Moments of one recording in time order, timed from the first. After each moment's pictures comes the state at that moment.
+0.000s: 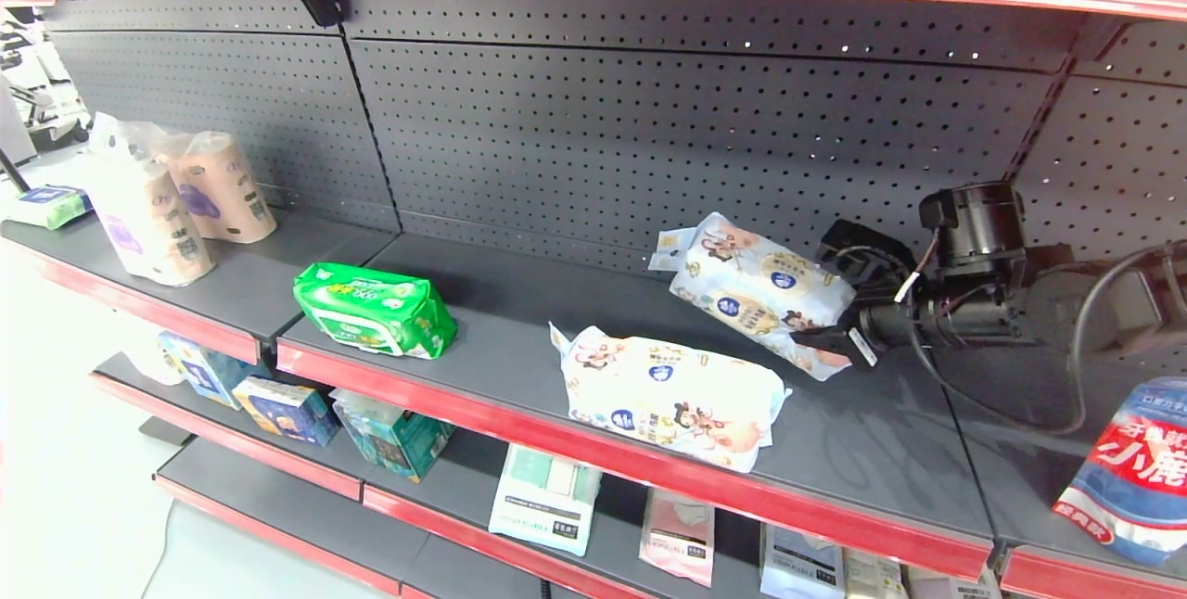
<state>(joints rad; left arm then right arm) -0.08 0.10 0.00 0.00 0.06 0.01 0.15 1.89 -1.05 -0.17 0.25 -0.65</state>
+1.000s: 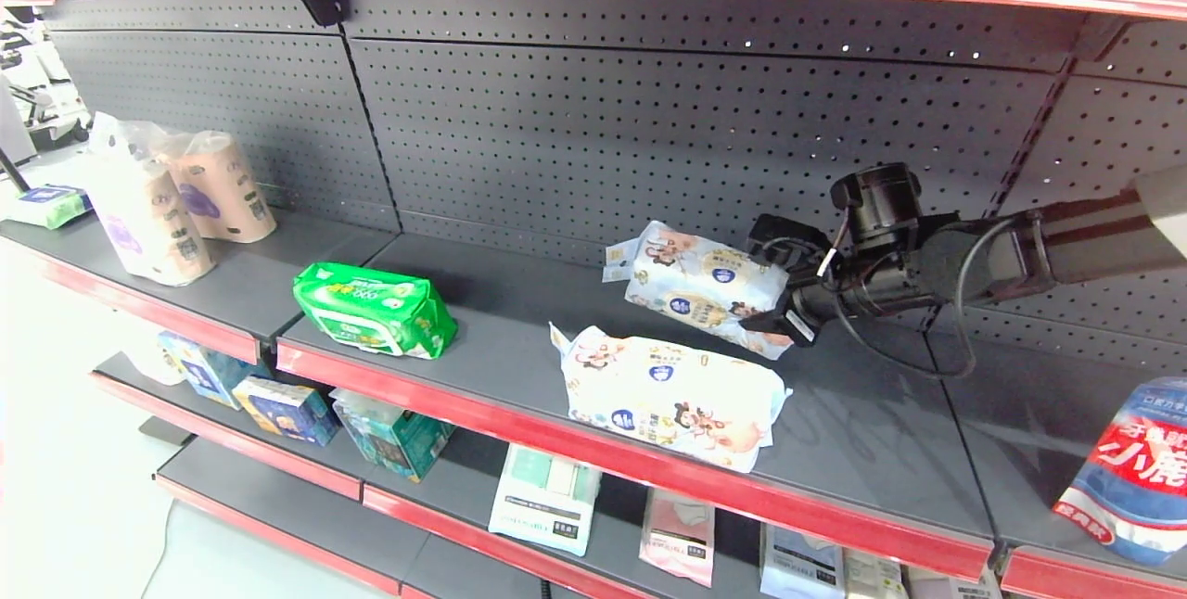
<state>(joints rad) -0.08 0.10 0.00 0.00 0.06 0.01 0.24 2.08 -1.37 0.02 0.24 -0.76</state>
